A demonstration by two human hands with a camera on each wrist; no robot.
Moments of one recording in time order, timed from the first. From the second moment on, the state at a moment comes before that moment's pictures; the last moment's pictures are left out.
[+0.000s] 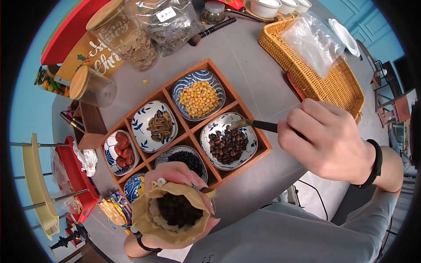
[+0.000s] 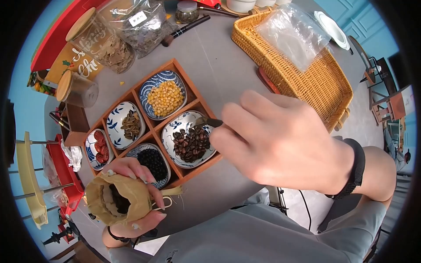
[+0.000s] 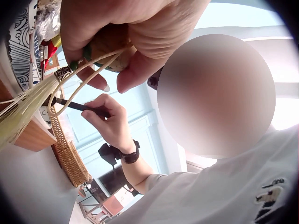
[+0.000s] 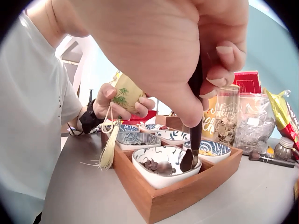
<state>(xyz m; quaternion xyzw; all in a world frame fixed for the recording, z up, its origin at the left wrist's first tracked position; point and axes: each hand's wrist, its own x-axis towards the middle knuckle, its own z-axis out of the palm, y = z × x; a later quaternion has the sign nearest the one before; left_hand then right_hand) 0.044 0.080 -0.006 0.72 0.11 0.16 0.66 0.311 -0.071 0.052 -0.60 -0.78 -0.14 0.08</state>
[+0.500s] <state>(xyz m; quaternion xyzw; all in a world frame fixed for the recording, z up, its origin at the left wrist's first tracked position) 0.042 0.079 -0.009 0.67 0.10 0.19 0.71 0.296 -0.093 0.025 -0.70 -0.69 0.08 0.16</state>
